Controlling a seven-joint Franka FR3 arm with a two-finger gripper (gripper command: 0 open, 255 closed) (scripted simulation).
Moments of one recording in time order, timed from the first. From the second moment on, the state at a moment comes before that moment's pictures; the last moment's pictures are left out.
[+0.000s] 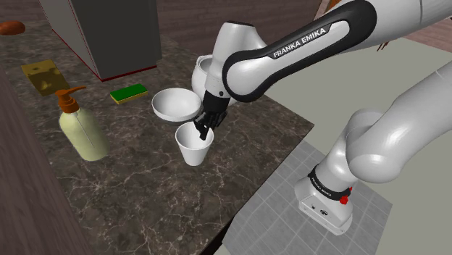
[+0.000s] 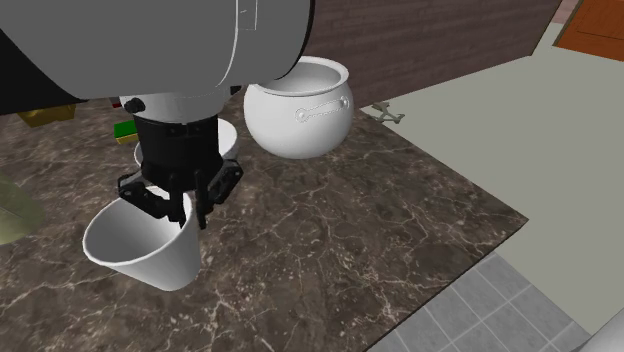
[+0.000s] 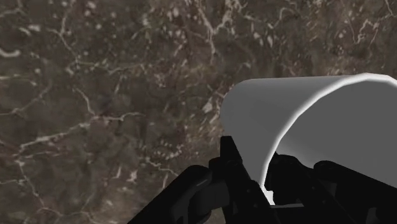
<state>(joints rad) 0.33 -0.23 0.25 -2.57 0.37 2.42 0.22</state>
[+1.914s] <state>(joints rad) 0.31 -0.39 0.22 -2.41 0.32 2.11 0.28</state>
